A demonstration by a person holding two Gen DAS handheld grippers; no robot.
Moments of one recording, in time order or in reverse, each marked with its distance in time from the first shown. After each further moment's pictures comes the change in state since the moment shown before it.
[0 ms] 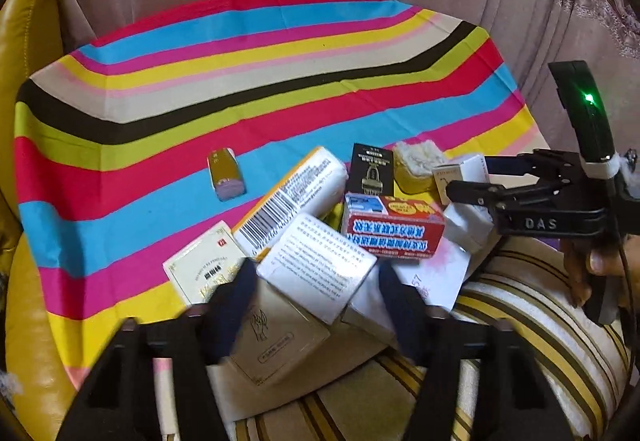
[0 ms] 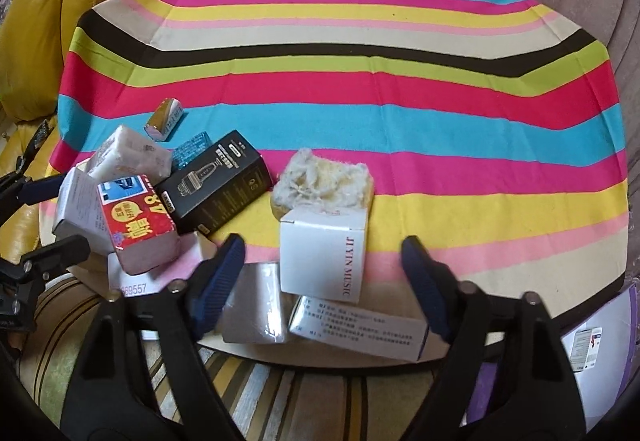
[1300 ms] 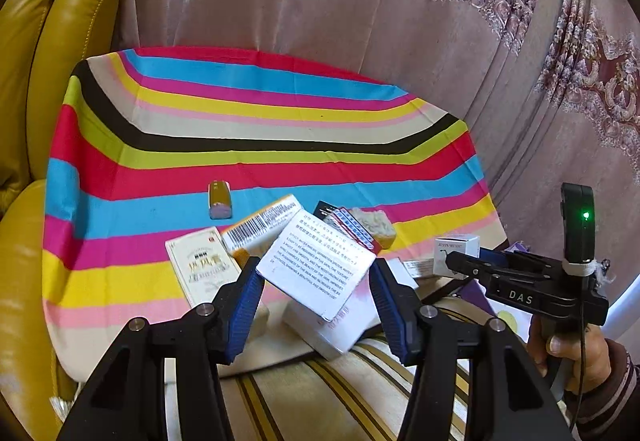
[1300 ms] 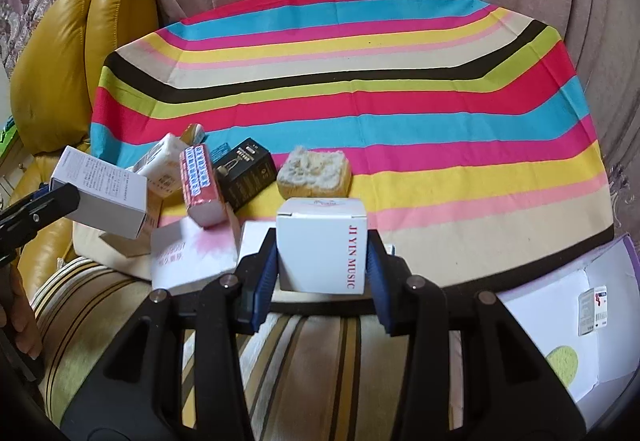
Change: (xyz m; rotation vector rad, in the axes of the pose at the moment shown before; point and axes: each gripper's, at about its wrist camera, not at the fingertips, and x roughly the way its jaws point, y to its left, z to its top) left arm -0.071 -0.015 -0.027 -0.220 -0.261 -0.094; right arm -0.072 -0.013 -0.048 0.083 -0.145 0.031
